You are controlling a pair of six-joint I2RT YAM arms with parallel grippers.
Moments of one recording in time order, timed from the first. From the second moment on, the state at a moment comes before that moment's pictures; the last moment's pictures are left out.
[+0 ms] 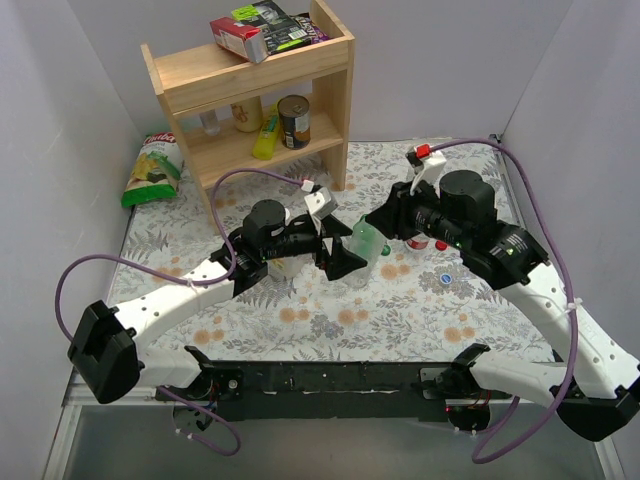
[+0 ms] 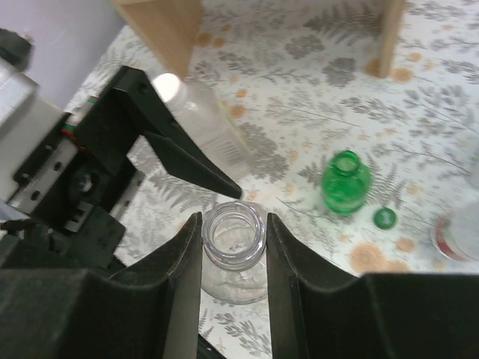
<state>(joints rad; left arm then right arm) -0.79 1.26 0.91 0.24 0.55 -0.20 0.70 1.04 1.30 -0.60 -0.10 0.33</state>
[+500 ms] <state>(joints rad) -0.61 1.15 0.88 0.26 0.30 -0.27 0.69 0.78 0.96 -0.58 0.45 0.23</state>
